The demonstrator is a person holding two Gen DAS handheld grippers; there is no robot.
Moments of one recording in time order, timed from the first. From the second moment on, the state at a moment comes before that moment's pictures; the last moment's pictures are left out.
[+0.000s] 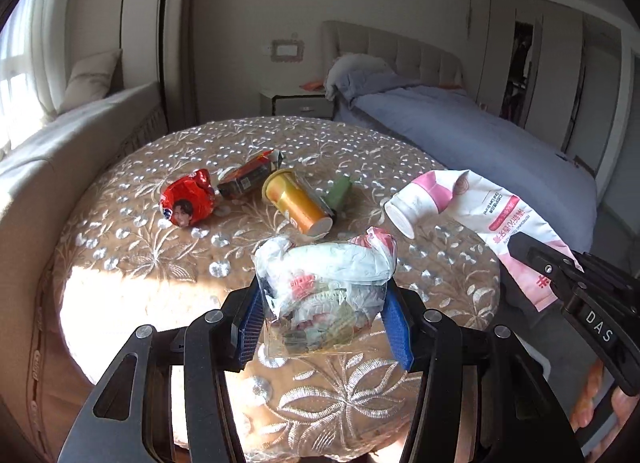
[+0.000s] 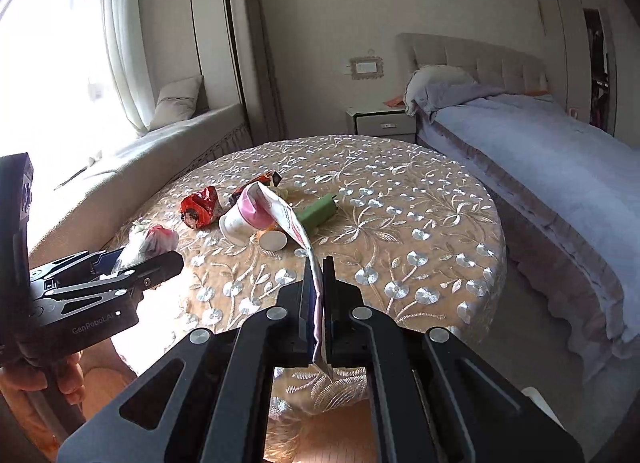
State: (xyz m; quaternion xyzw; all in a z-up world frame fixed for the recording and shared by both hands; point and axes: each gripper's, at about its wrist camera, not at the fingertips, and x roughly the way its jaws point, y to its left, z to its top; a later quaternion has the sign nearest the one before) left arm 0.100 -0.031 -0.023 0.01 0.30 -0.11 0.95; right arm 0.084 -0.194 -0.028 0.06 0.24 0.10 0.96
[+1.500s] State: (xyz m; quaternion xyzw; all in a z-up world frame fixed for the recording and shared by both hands) left arm 0.058 -0.339 -0.175 0.25 0.41 -0.41 0.78; right arm -0.021 -0.415 -0.180 0.11 0.37 -0.19 0.90
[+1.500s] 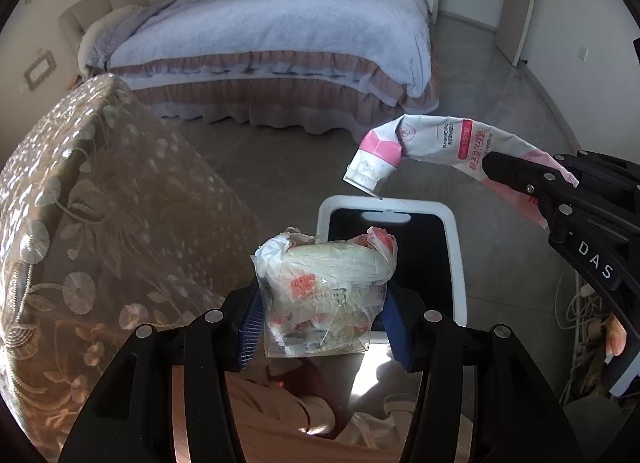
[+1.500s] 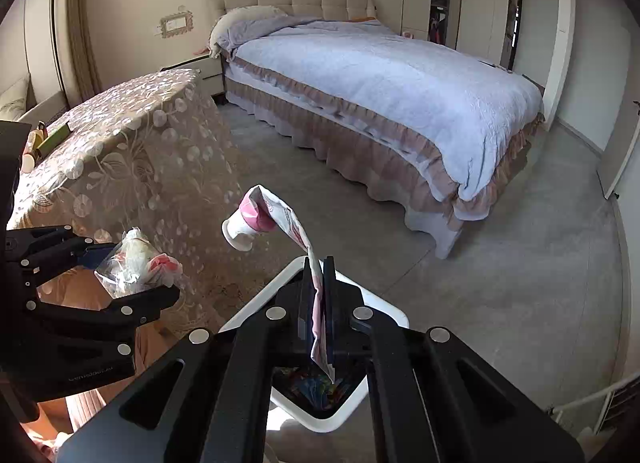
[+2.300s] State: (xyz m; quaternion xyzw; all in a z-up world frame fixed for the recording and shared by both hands) left arm 0.081 -0.418 -0.286 0.34 0.47 -0.46 0.67; right arm -0.015 -0.449 -0.307 0.08 0.52 -0.14 0.84
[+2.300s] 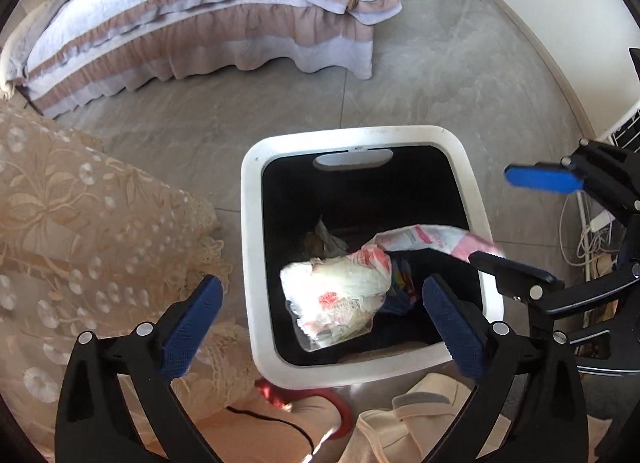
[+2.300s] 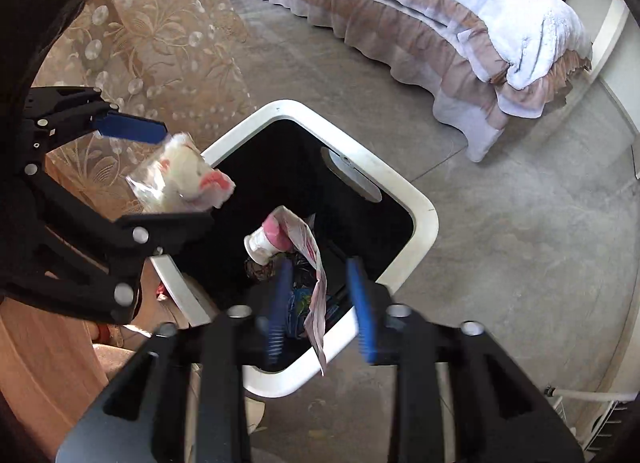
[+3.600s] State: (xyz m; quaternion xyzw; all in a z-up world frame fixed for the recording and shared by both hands) left arm 0.074 -0.347 -0.175 0.28 0.38 -0.44 0.76; right arm -0.021 -0.428 -0.204 0.03 0.40 -0.13 0.91
